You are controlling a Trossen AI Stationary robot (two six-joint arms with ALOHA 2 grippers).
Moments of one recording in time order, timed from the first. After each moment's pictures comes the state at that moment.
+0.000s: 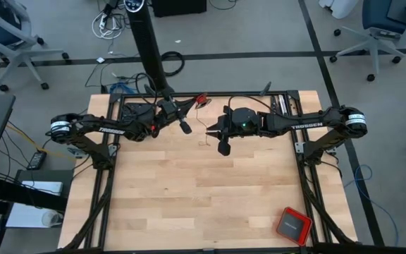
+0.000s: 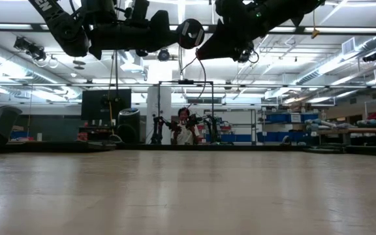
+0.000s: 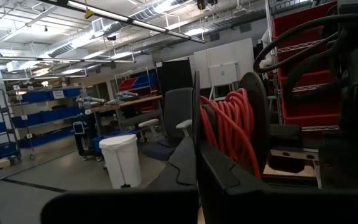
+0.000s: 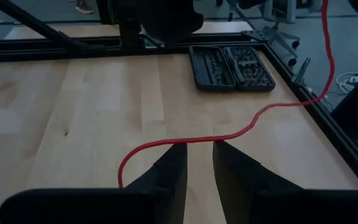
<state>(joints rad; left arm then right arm) 0.29 1.46 0.64 1.11 -0.20 0.22 -0.11 1.44 1.00 0.02 0.06 -0.03</state>
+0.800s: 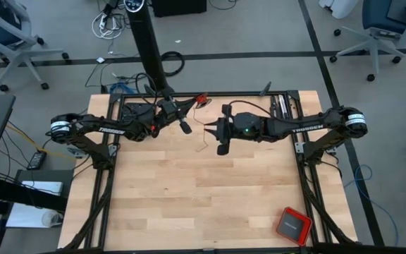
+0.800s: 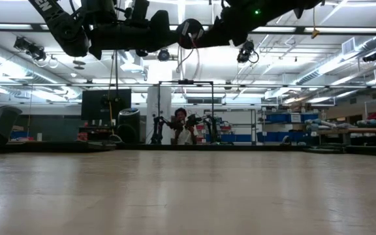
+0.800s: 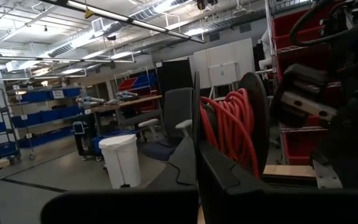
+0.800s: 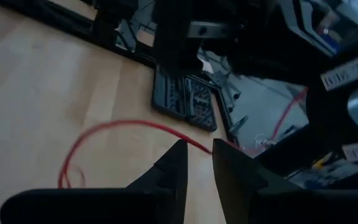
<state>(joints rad) 0.29 1.46 0.64 1.11 -0.20 0.22 -0.04 1.45 1.00 0.13 0.28 -0.46</state>
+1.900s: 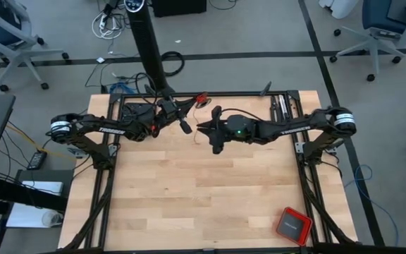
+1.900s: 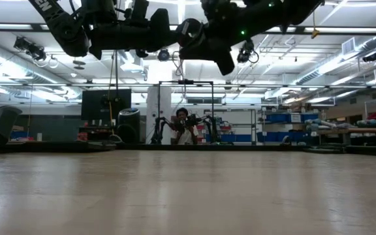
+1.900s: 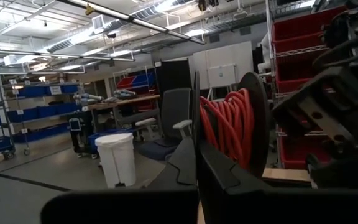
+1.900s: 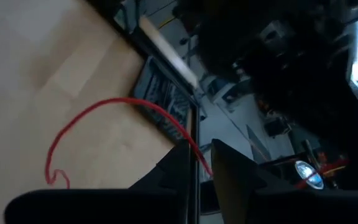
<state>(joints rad) 0.29 1.46 0.65 1.11 -0.20 0.18 -0.05 1.58 1.00 0.33 0.27 -0.90</state>
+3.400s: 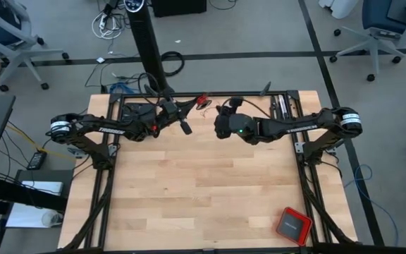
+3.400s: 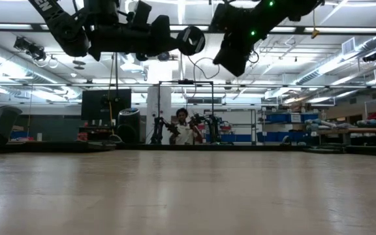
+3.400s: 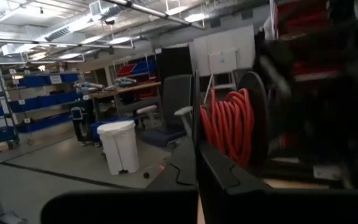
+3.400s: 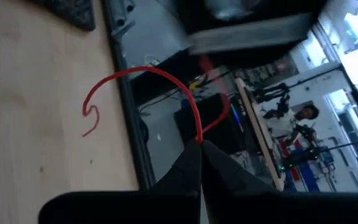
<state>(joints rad) 0.29 1.46 0.64 1.05 -0.21 0.18 -0.05 1.50 1.00 0.12 0.85 -0.71</state>
